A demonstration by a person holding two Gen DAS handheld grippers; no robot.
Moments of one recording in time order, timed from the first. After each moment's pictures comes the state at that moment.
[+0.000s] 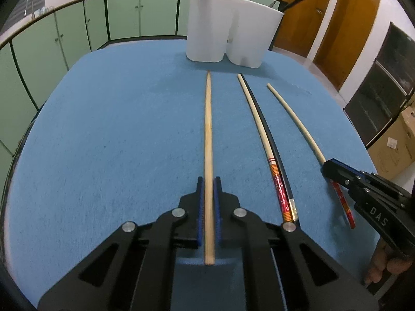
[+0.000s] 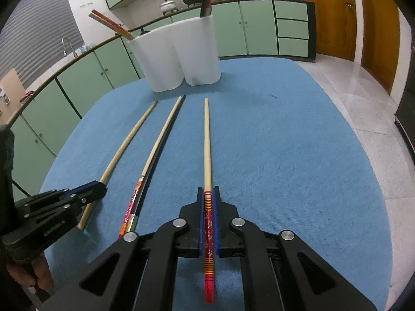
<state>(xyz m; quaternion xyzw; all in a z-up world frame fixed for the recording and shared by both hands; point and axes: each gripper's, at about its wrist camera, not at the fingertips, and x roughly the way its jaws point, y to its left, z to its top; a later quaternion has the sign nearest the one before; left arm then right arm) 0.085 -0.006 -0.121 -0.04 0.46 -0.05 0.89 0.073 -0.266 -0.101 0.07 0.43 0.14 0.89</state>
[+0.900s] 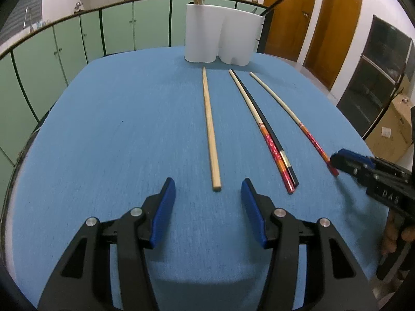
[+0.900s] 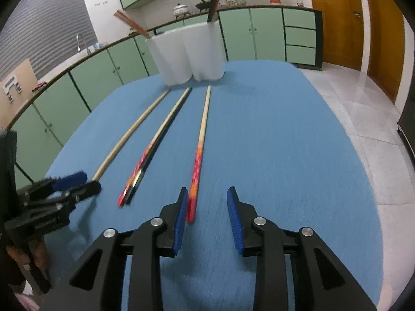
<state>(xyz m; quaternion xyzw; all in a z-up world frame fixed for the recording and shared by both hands) 0.031 0.002 -0.125 -0.02 0.42 -0.07 0.90 0.018 -0.286 -0.101 0.05 0.41 0.17 0.89</state>
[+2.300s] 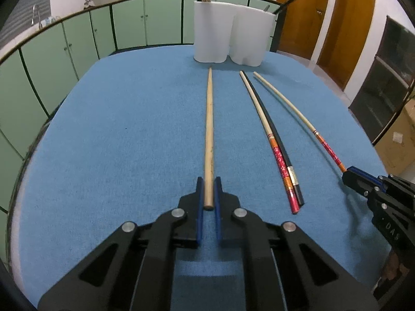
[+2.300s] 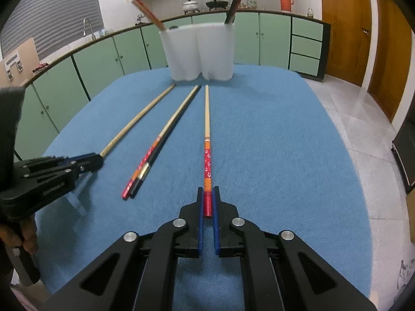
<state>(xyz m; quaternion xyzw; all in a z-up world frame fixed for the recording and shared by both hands) 0.044 0.000 -0.114 -0.02 0.43 -0.03 0.90 0.016 -0.274 -0.088 -0.01 0.40 0.17 0.90</state>
